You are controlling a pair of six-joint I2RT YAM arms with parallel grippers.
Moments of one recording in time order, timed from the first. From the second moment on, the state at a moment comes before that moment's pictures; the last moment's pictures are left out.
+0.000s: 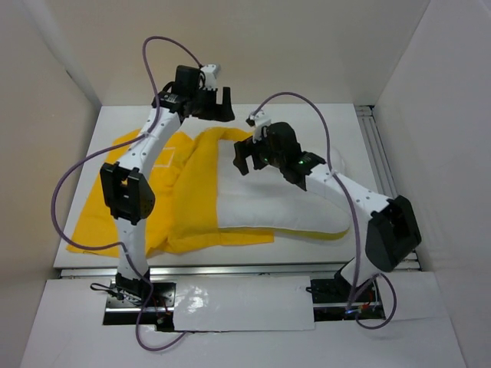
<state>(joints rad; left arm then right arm) -0.29 2.11 2.18 -0.68 0.32 -0.14 0.62 1.59 1.23 -0.05 -0.13 0.08</state>
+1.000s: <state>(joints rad) -0.90 1.35 0.81 -0.69 -0.25 -1.01 0.90 1.49 0.87 -0.14 0.04 -0.07</state>
